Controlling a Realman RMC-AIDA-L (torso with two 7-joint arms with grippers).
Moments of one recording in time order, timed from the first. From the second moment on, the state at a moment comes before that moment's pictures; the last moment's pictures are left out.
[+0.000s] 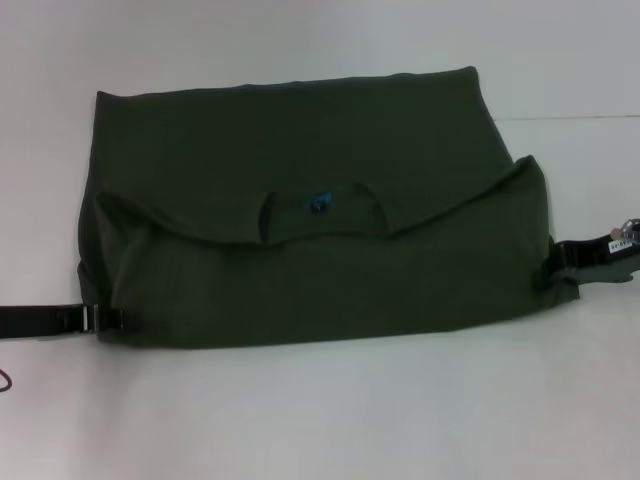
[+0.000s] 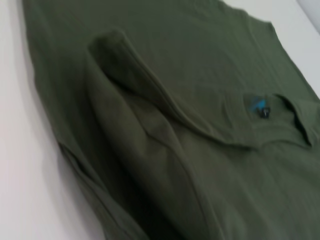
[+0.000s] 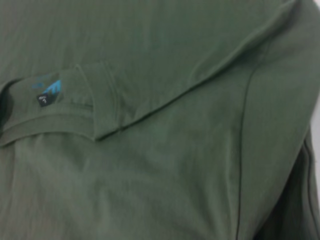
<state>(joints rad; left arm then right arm) -0.57 -2.05 0.49 0.70 2.45 1.37 -2.15 0.78 1.92 -0.75 -0.56 -2.57 -1.26 2.55</state>
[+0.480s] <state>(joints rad) -0.59 -2.03 0.47 0.78 2.64 1.66 -2.23 0.75 1.90 -0.75 -0.57 -2.58 -1.50 2.41</state>
